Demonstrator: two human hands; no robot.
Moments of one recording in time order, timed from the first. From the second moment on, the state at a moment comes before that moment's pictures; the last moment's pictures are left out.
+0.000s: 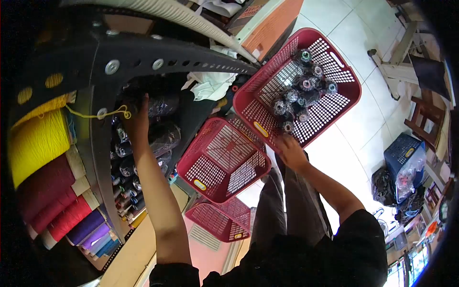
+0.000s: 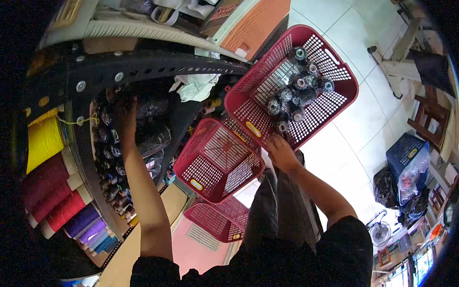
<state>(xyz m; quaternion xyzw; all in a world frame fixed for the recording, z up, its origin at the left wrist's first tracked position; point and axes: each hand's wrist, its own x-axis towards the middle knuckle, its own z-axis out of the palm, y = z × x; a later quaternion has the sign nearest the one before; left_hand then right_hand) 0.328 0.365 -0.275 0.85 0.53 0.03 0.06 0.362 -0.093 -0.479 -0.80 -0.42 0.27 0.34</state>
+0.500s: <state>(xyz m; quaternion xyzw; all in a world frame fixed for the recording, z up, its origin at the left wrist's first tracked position) 0.349 0.114 -0.413 0.92 0.29 0.14 0.23 0.446 -0.125 -0.619 -0.93 -0.19 0.28 0.15</state>
